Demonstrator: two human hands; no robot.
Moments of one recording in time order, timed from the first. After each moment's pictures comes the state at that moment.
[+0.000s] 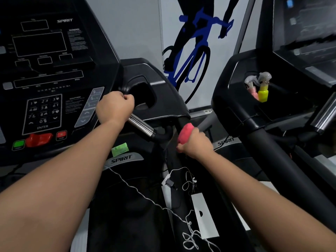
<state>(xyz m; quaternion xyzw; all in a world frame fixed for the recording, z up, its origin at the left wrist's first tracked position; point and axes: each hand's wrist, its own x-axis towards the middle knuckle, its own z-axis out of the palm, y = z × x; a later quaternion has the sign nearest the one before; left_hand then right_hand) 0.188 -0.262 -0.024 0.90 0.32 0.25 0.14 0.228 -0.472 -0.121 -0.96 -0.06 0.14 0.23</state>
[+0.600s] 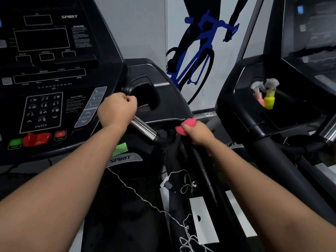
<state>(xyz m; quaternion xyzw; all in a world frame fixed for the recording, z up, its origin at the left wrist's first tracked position) 0.185 -0.261 -0.028 0.89 0.32 0.28 0.18 0.284 -0.462 -0.118 -0.87 -0.09 0.18 0.45</state>
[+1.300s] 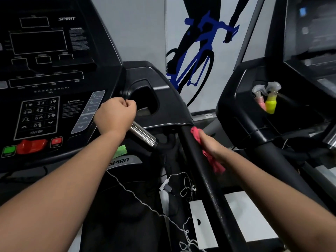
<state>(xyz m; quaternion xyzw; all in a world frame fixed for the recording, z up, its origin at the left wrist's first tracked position) 0.187 -0.259 -0.032 0.87 0.33 0.30 0.19 0.297 -0.492 -0.159 -0.72 0.00 0.35 0.59</state>
